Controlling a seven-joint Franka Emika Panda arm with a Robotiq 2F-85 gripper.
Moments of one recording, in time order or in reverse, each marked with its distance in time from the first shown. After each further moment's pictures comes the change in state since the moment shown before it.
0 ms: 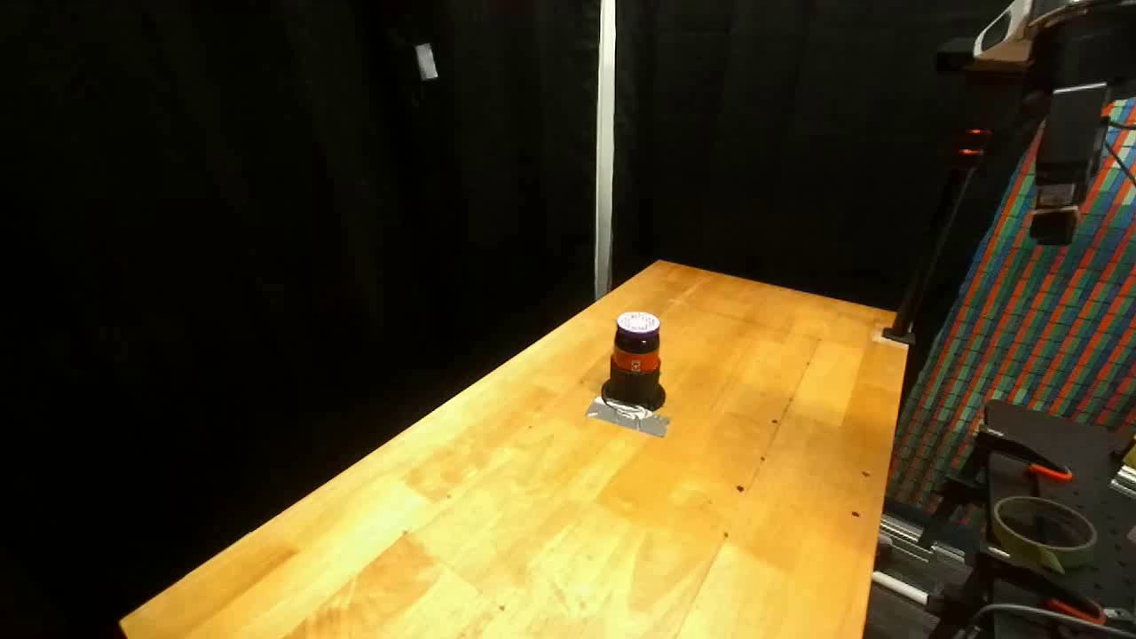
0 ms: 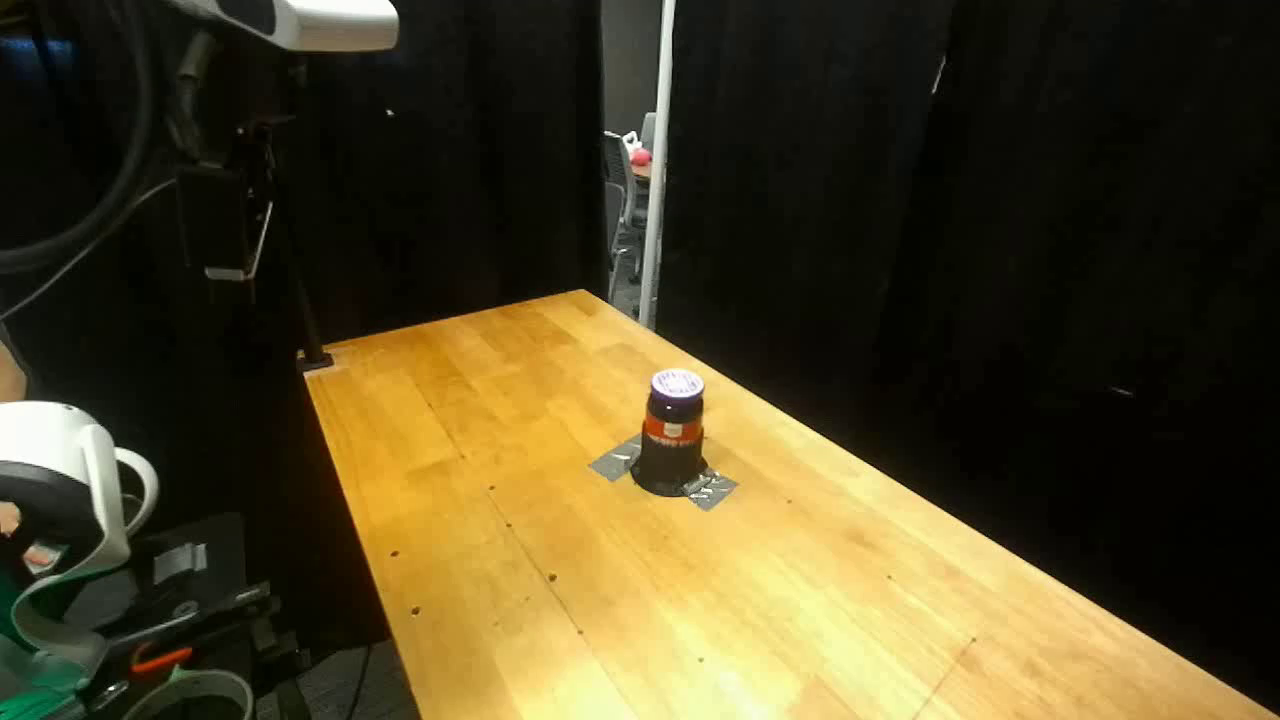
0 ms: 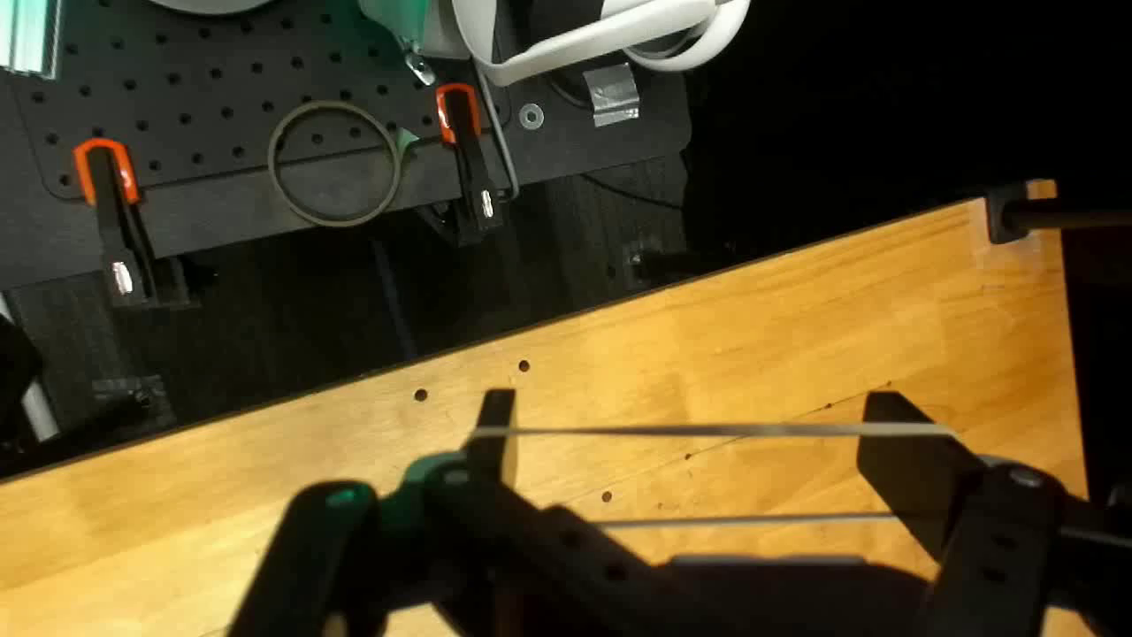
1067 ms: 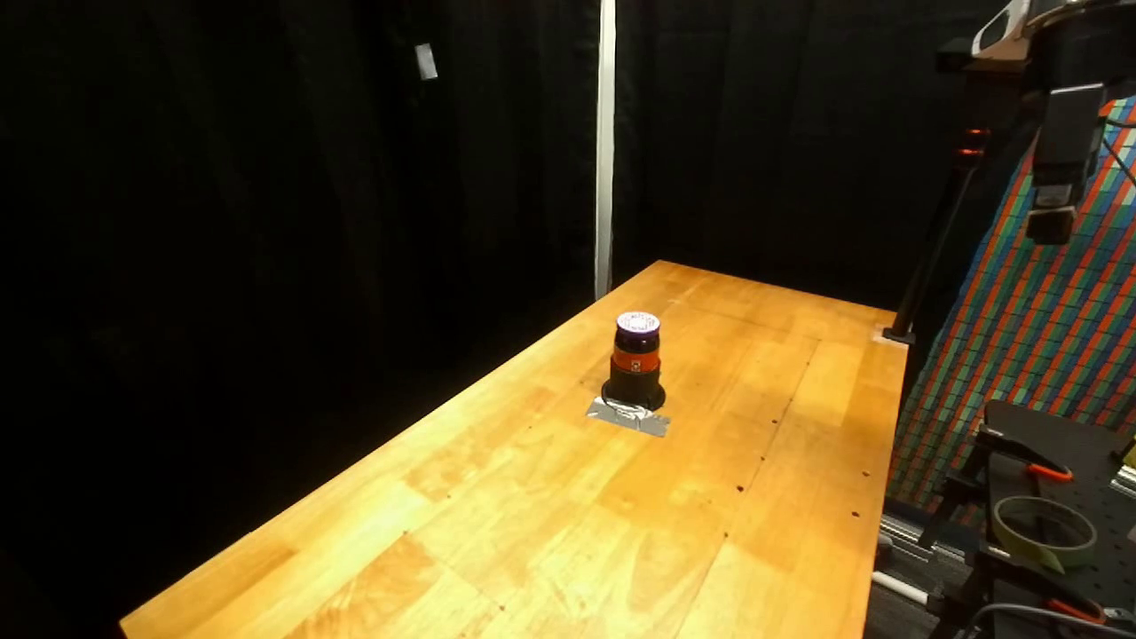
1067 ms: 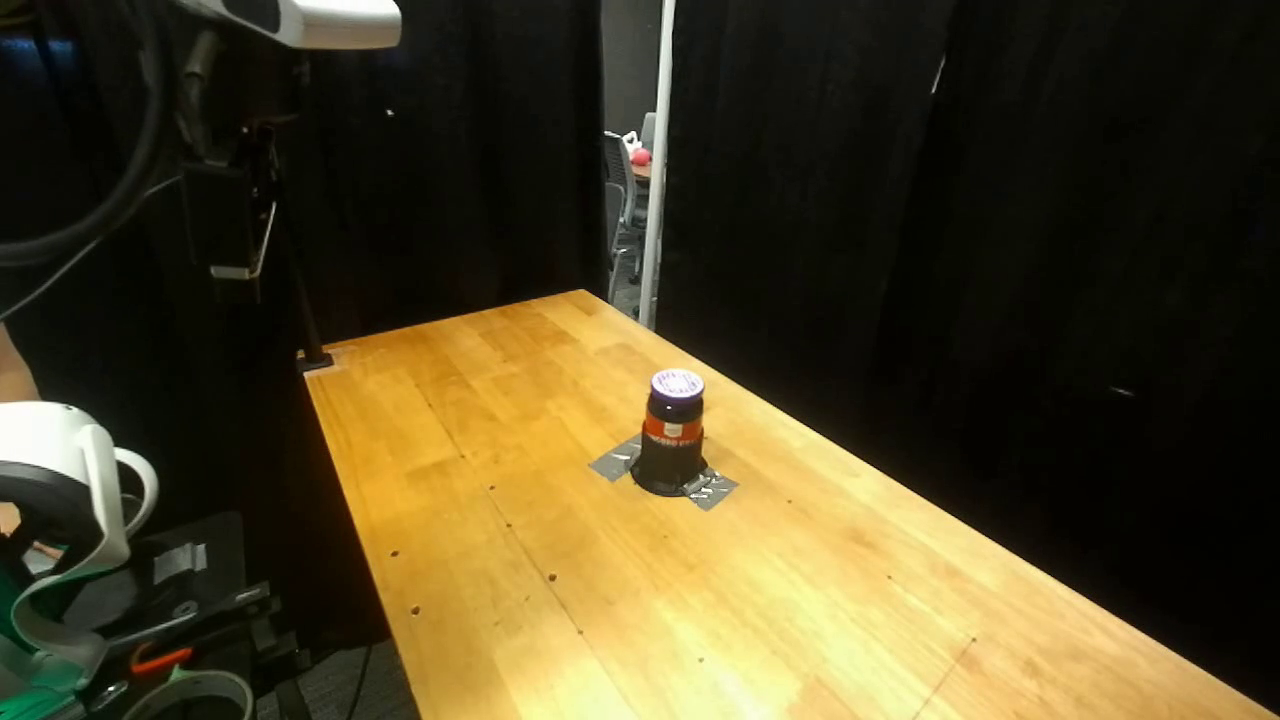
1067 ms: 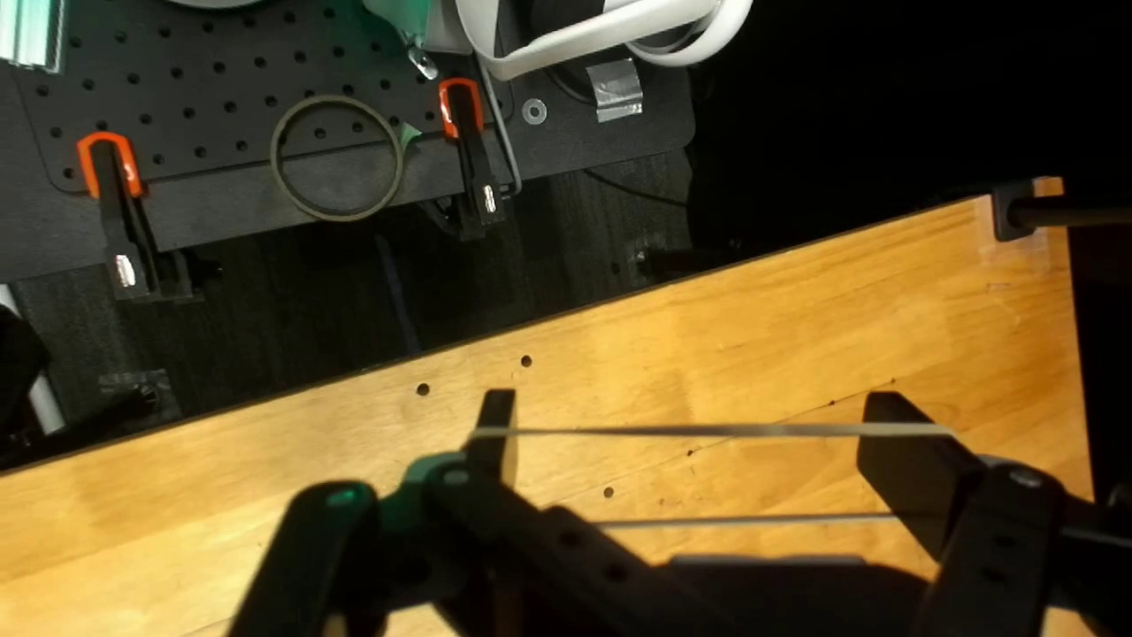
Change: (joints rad) arm -0.007 0.011 0.016 0.007 0.000 0.007 -0.001
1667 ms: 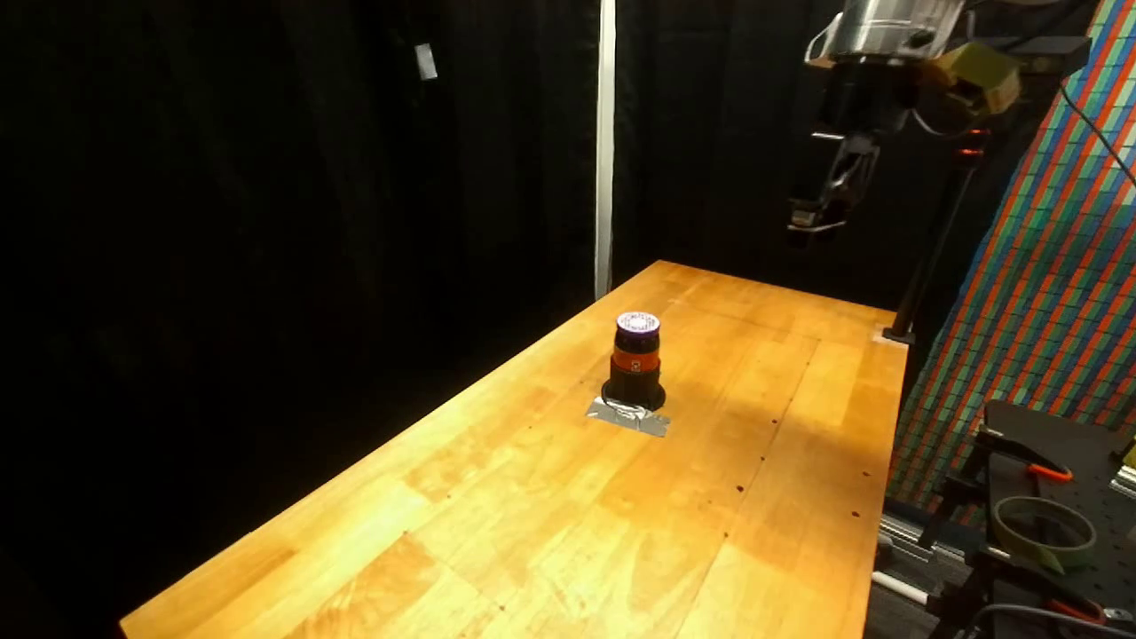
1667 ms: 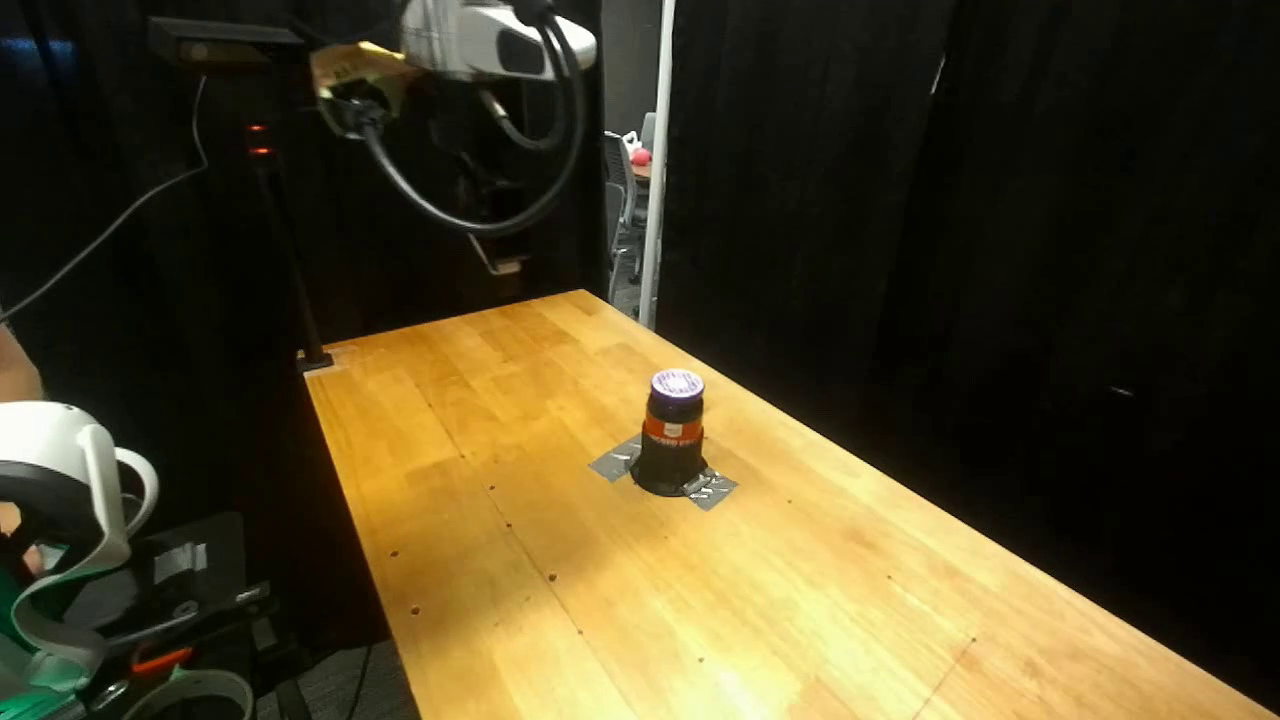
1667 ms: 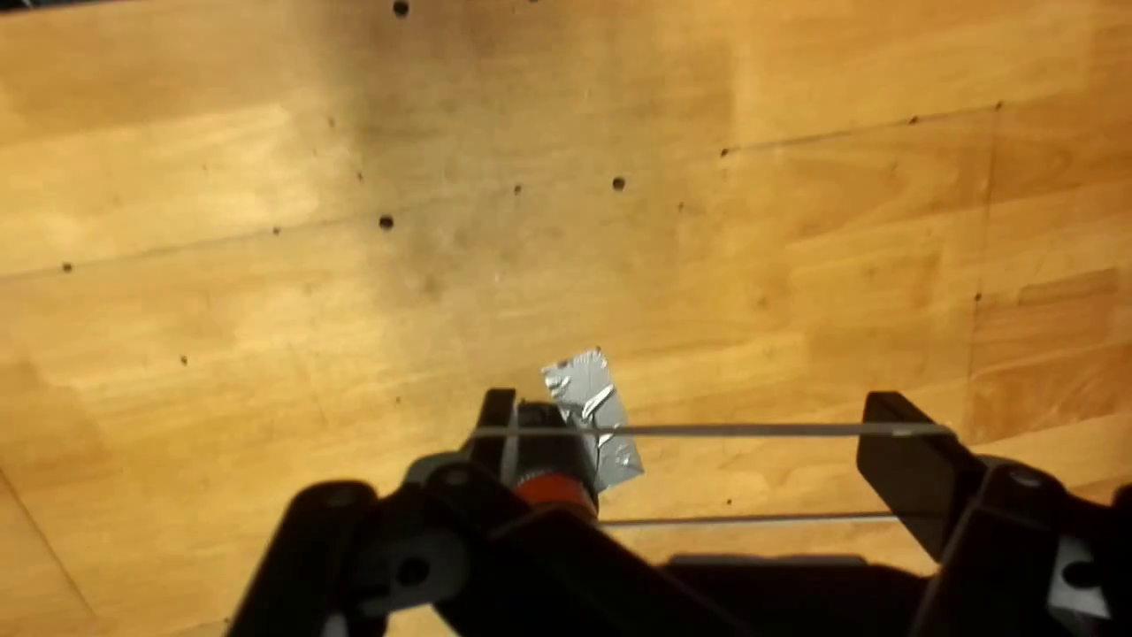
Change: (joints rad) arm -0.008 0.426 0.094 0.226 -0.130 0.443 -0.003
